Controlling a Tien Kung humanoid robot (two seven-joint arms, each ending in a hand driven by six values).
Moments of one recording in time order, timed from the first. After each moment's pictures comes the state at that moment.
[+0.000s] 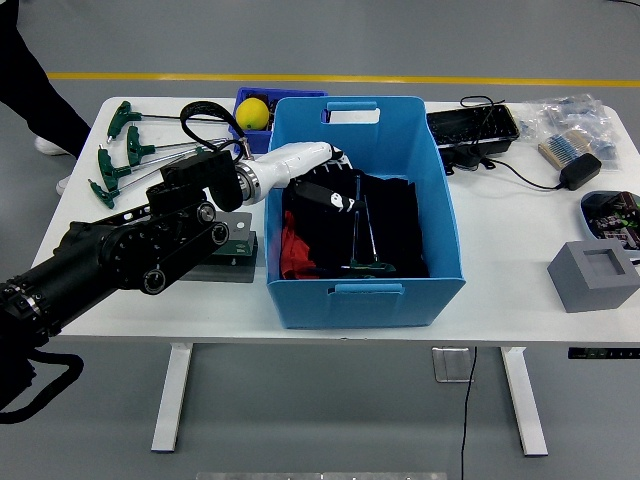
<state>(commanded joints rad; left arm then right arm) -0.93 0.11 -0.62 -0.82 1.62 -0.05 -0.05 0.16 -0.19 0.38 0.19 -0.23 -0.18 -0.14</state>
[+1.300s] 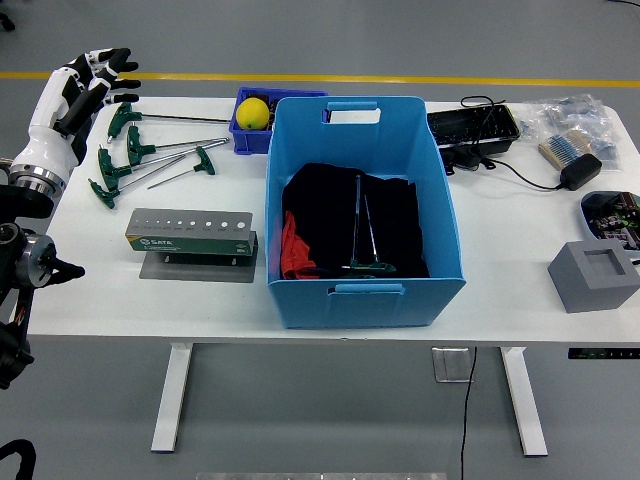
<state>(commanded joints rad) -0.36 0.16 -1.55 -1.28 1.21 0.01 -0.06 0.13 -0.17 0.32 0.20 -0.14 -0.20 -0.12</state>
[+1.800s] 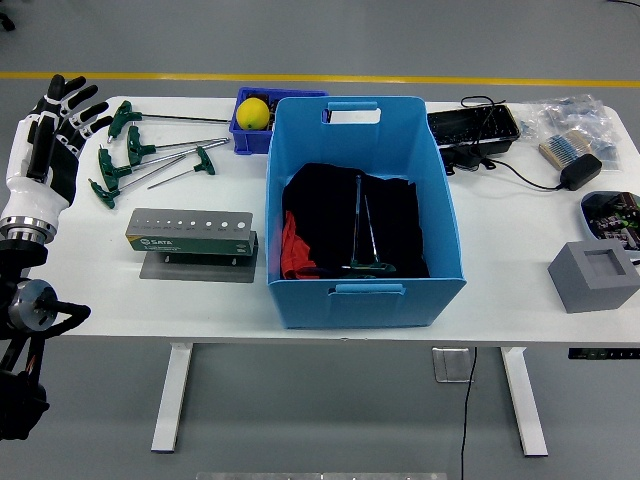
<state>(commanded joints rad) -0.23 0.10 -1.62 -1.32 0.97 -0.02 -0.08 0.13 -0.17 0.31 0.21 -0.12 -0.21 -0.11</state>
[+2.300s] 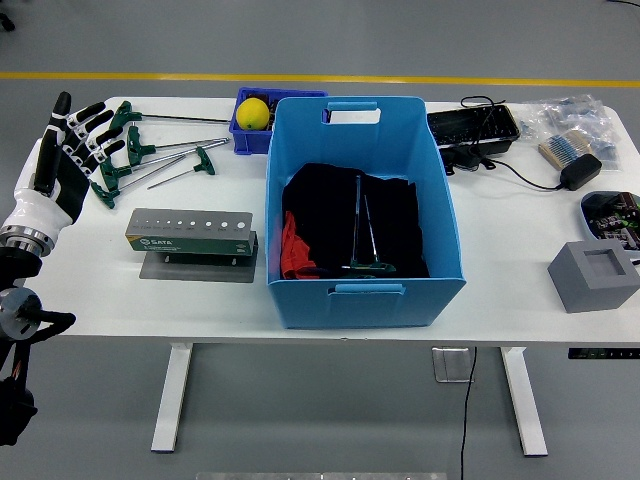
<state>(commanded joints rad) -0.21 0.11 -1.66 -1.33 1.00 -0.10 0.06 0.14 -0.17 0.29 0.20 -0.09 -0.21 -0.10</state>
